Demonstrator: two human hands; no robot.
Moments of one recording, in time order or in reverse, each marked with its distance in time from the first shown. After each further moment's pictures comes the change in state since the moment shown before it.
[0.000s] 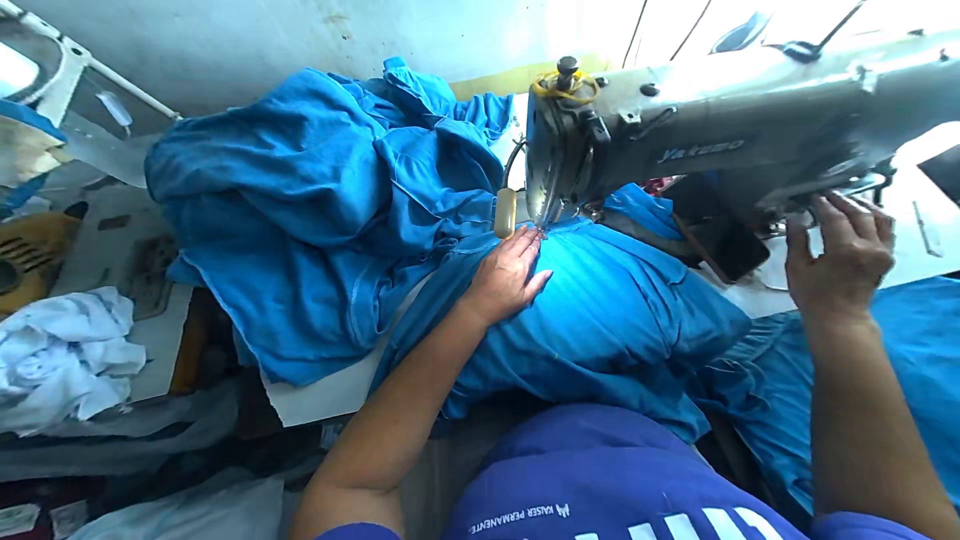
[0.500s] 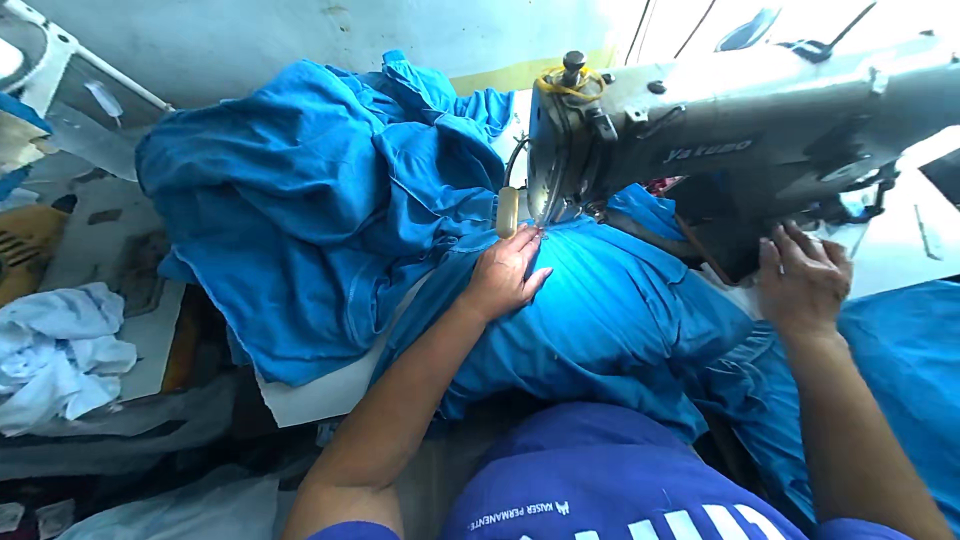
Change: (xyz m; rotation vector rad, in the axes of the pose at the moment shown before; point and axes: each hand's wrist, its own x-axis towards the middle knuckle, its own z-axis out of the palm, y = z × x) left_hand 0.003 -0.001 -0.002 -0.017 0.040 -0.018; right_hand -0.027 -0.001 0.021 -0.062 -0.154 0.079
